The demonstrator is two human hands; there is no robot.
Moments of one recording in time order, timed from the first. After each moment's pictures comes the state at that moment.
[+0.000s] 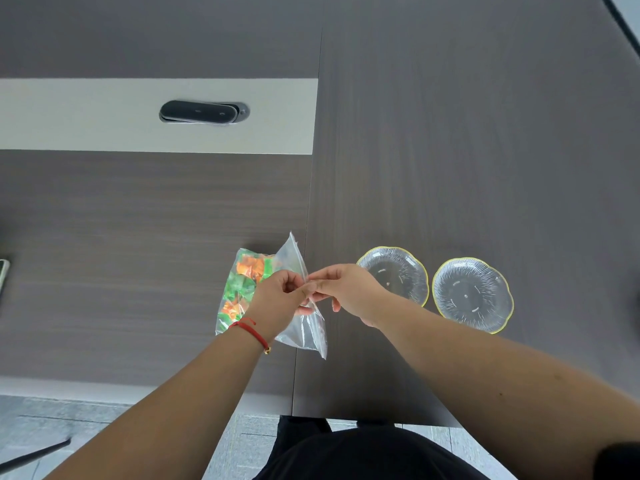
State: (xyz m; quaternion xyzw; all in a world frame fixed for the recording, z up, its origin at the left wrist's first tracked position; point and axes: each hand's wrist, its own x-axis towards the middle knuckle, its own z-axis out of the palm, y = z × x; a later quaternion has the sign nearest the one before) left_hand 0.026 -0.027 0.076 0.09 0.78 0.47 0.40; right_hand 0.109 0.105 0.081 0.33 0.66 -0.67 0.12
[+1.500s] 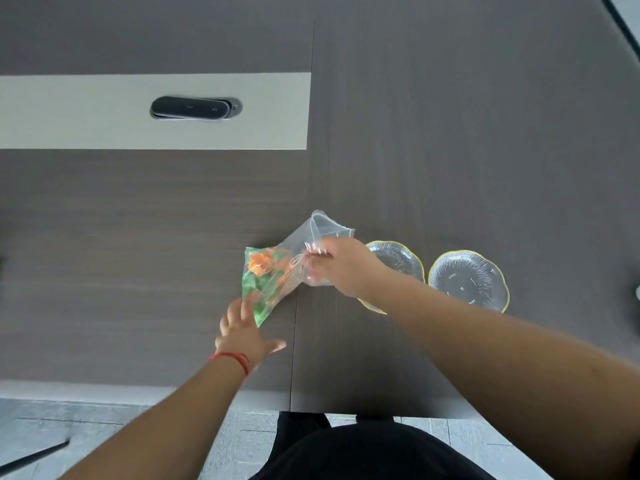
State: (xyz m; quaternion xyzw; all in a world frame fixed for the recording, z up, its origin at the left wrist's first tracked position) left_hand 0.032 -0.094 0.010 0.13 0.93 0.07 0.33; right_hand 0.100 0.114 0.127 0.23 0.82 -0.51 0.09
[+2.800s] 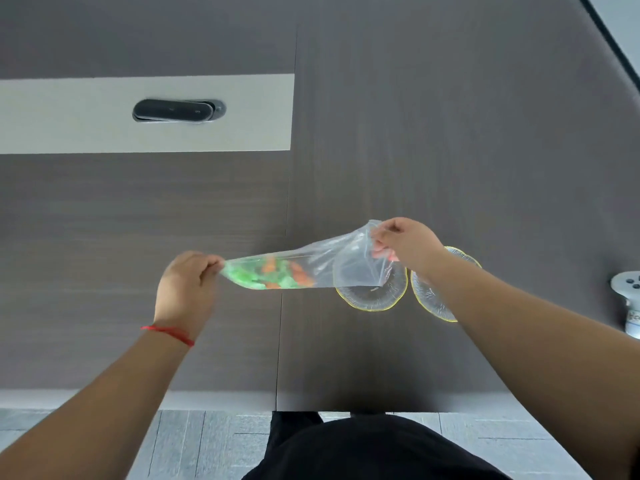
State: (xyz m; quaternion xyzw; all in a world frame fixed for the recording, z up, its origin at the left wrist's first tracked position) left_hand -0.018 -0.077 0.095 0.29 0.92 0.26 0.02; right_hand 0.160 0.212 0.100 0.44 0.67 -0.60 0.01
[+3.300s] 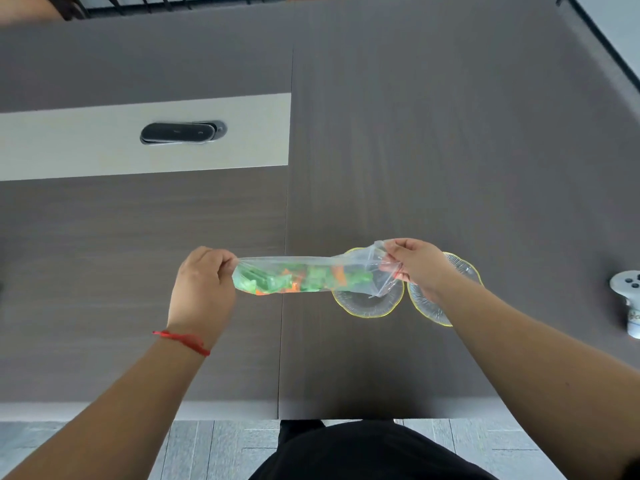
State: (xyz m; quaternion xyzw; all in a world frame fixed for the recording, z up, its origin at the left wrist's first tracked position) left_hand 0.011 -0.047 0.136 0.29 0.91 0.28 0.01; right_hand 0.191 0.219 0.085 0.48 0.54 -0.69 -0.05
